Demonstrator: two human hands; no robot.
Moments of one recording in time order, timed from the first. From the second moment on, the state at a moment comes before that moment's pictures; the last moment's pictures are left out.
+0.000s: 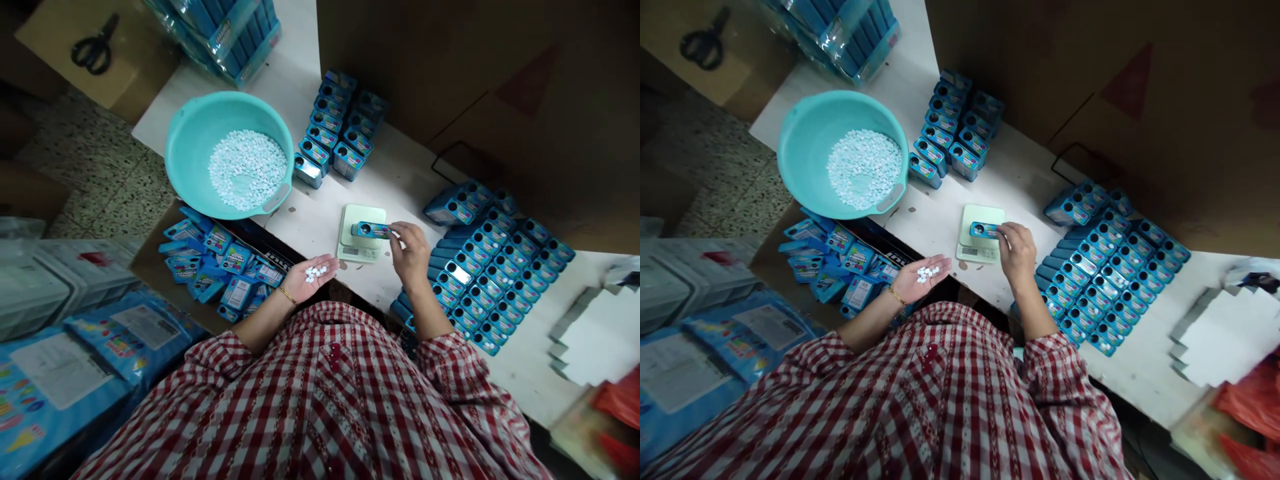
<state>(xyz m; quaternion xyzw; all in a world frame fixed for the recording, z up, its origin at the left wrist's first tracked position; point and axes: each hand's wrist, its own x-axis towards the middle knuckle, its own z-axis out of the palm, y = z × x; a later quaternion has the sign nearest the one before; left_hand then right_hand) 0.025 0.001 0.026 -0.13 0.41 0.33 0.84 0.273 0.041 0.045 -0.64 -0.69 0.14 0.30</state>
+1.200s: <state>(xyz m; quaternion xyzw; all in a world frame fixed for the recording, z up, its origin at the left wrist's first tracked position) 0.008 -0.001 0.026 -0.13 0.43 0.34 0.83 0.295 0.036 0.036 -0.65 -0.70 0.16 0.26</state>
